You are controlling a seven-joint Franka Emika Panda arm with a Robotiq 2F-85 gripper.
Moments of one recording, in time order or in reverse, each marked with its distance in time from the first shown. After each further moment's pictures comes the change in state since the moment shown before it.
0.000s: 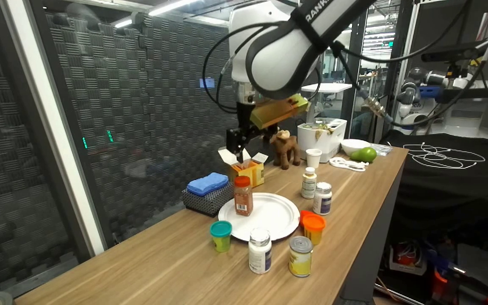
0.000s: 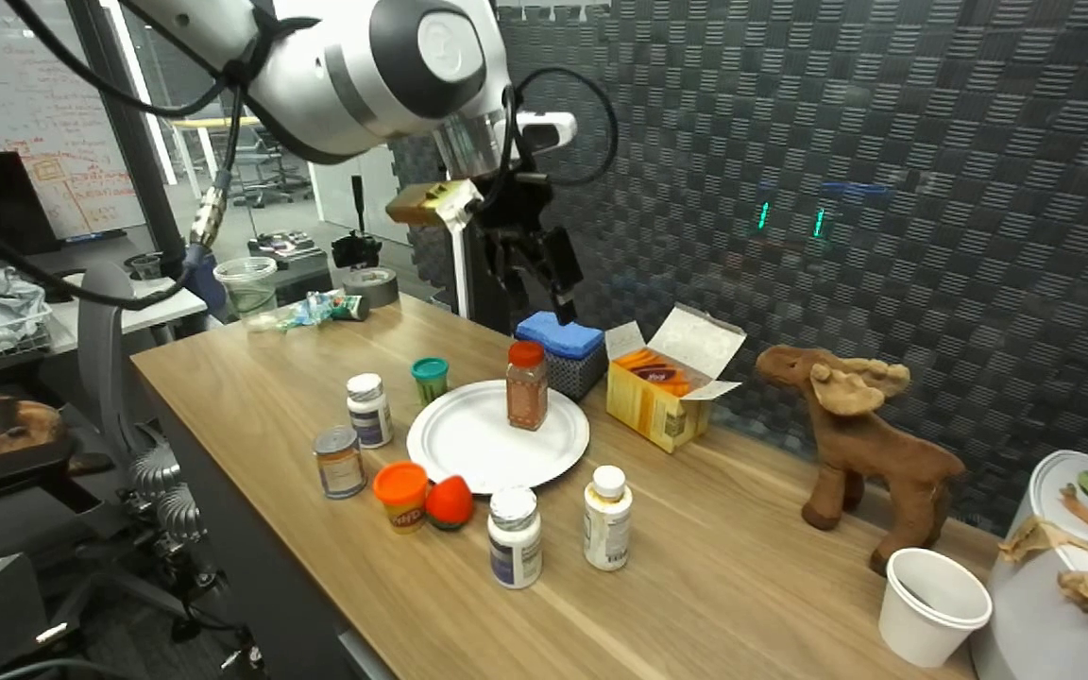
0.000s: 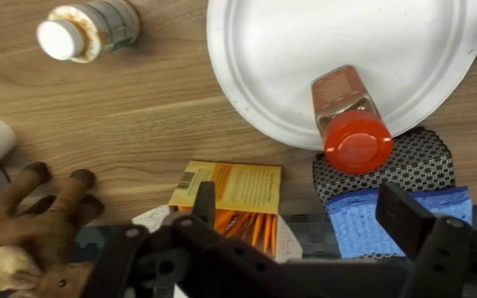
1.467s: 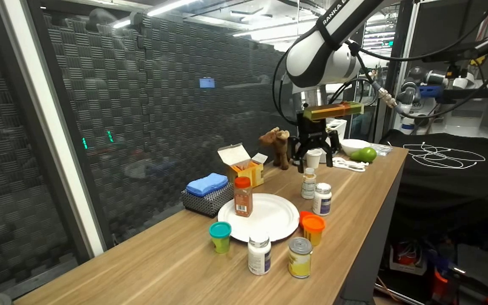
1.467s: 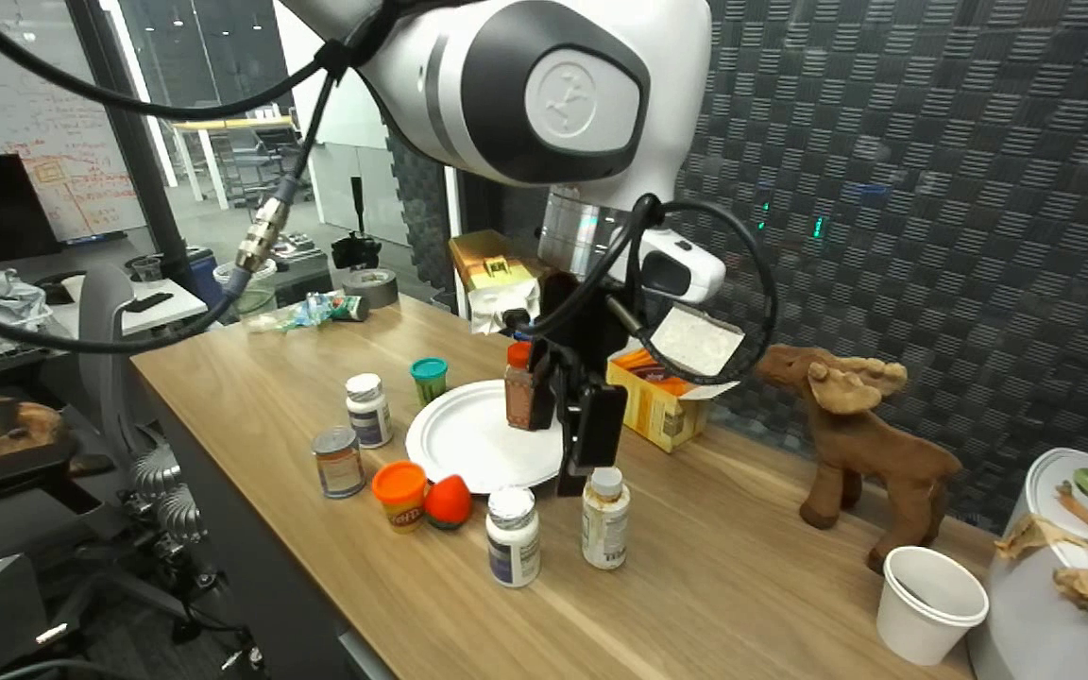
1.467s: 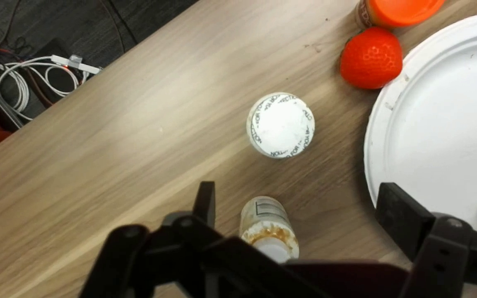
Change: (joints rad) arm -0.282 0.013 -0.005 -0.039 0.361 -0.329 -0.164
